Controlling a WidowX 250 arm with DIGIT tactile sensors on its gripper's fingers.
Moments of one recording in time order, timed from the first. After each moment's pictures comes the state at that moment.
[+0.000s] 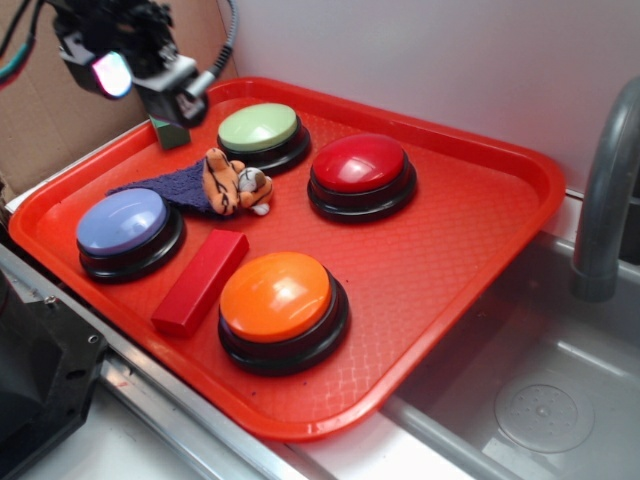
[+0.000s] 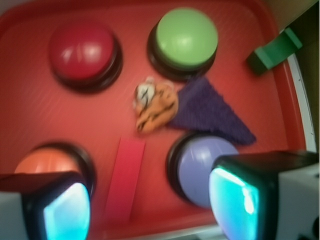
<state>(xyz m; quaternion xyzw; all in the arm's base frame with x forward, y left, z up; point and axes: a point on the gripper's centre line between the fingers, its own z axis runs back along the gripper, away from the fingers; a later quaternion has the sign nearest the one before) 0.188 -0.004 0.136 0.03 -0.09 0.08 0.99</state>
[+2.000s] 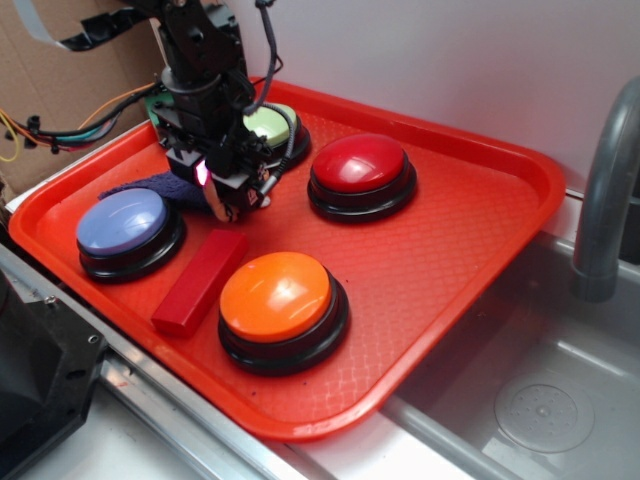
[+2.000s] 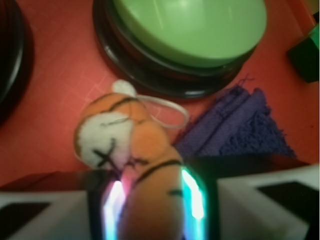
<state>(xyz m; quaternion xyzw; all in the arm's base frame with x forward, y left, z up) 0.229 0.028 0.044 0.10 -0.05 0.11 0.99</state>
